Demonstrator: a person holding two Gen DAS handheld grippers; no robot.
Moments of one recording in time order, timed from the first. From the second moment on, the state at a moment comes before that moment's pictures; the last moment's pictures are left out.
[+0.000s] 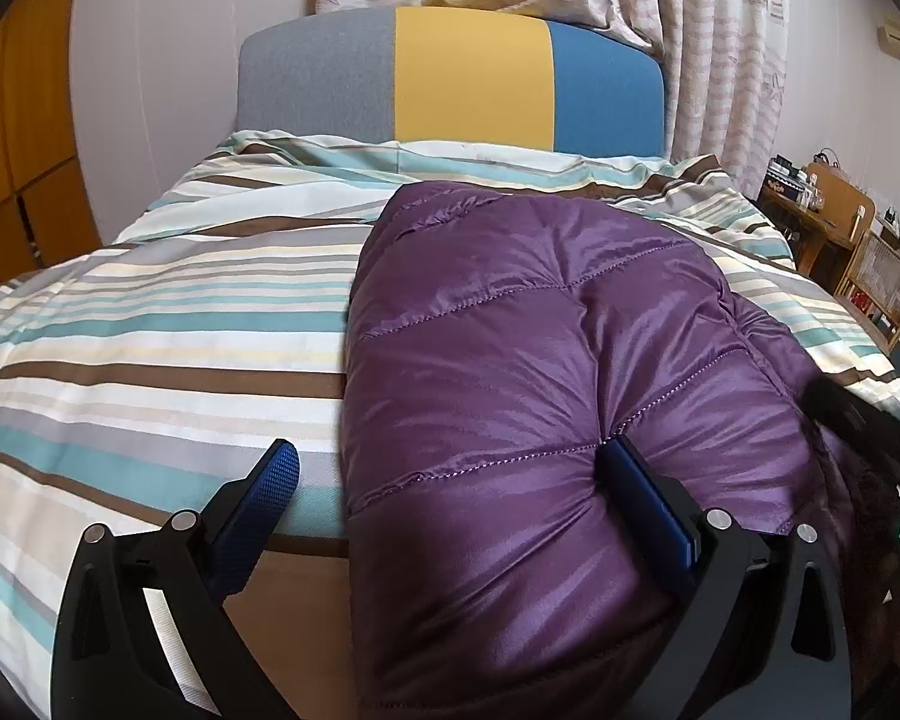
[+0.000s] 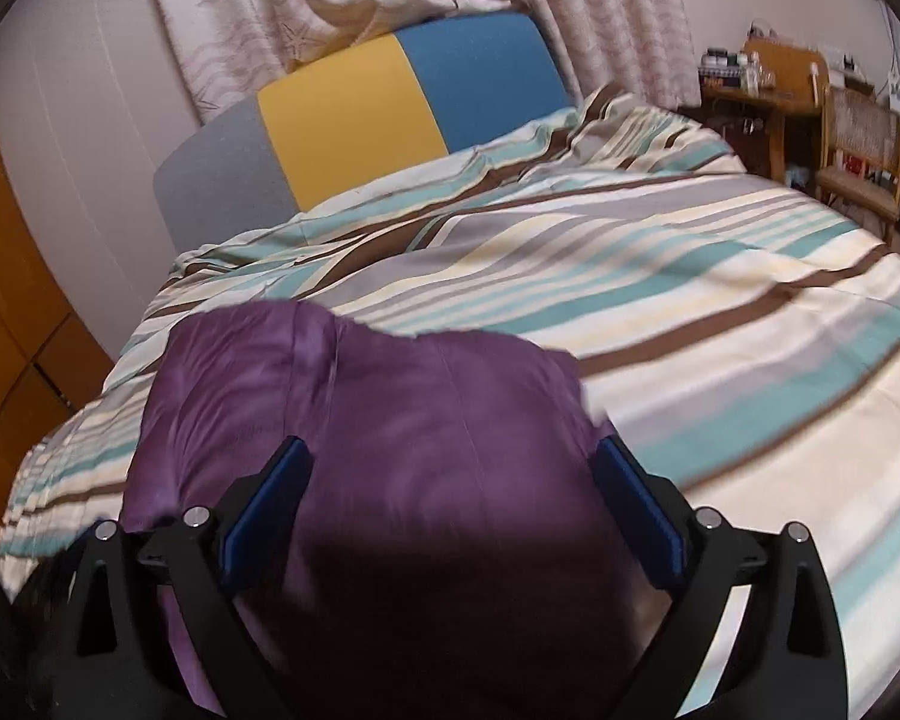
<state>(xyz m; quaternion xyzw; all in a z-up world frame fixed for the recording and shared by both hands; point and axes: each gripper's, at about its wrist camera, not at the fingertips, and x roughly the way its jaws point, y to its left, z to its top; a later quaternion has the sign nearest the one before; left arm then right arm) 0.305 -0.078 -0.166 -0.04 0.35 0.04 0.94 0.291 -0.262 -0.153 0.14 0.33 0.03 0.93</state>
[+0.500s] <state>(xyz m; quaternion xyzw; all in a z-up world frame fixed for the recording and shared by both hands) 0.293 -0.082 -0.157 -0.02 0.34 0.05 0.94 0.257 -0.280 -0.182 0.17 0.38 0.03 0.91</state>
